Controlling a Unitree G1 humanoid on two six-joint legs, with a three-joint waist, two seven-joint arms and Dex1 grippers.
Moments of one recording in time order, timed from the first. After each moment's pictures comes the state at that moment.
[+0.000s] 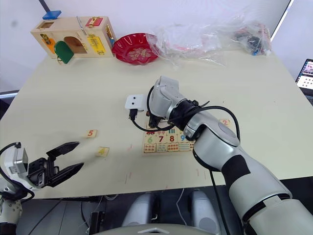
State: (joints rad) left arm 0.16 0.72 0.48 0.29 -0.77 -0.05 -1.57; right arm -1.38 0.01 0.77 0.80 -0.26 0.78 1.25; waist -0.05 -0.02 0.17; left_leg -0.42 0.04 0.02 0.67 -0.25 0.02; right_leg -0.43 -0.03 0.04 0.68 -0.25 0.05
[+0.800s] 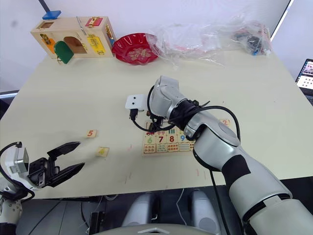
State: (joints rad) left arm 0.17 0.71 0.48 0.26 -0.76 -0.03 -1.56; right arm -1.38 0.00 0.76 0.80 -0.27 0.78 1.26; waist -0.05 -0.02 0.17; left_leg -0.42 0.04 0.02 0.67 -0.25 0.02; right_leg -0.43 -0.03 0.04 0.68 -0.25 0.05
